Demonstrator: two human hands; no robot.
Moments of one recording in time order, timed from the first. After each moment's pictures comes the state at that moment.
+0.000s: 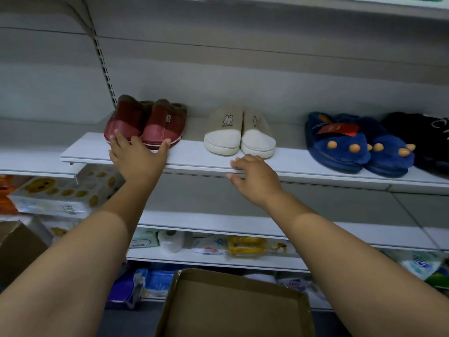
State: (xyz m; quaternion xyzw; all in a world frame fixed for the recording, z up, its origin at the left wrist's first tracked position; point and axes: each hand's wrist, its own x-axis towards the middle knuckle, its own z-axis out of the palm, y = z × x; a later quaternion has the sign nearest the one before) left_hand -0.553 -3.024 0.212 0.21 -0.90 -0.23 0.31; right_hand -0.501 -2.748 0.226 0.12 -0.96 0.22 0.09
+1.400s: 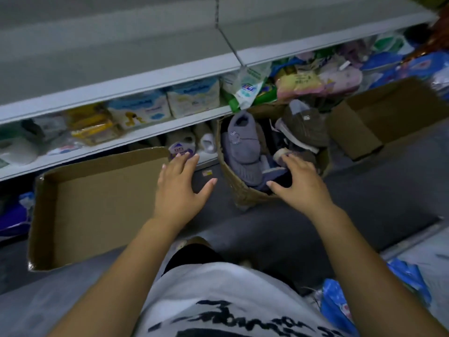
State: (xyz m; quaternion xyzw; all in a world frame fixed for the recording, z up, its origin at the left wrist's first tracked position) left_hand -0.057 -2.511 0.066 -0.25 -0.94 -0.23 0.00; right_hand 0.057 -2.242 0.083 -0.24 -0.94 0.21 -0.07
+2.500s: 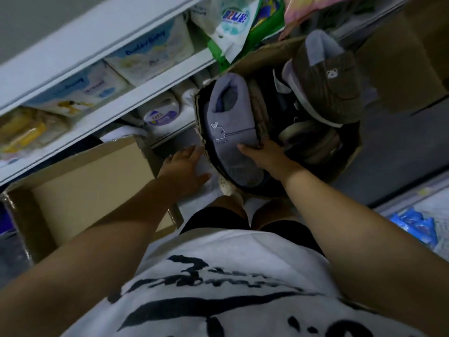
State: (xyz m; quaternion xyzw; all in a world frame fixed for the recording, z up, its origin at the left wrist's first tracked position) left_hand -0.253 -2.373 -0.083 -0.32 -0.86 0.02 -0.41; right_hand -0.146 -2.149 -0.094 -0.41 -0.67 0.59 -0.17
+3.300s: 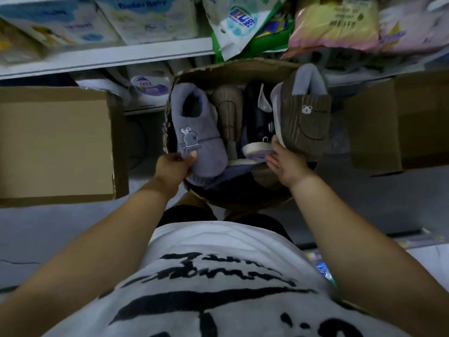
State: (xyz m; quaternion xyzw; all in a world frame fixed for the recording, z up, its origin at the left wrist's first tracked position) left_hand -0.147 -2.247 -0.084 0.35 -0.69 -0.55 -0.30; right_hand -0.115 -1.976 -0.107 -0.57 -0.43 0.67 -0.18
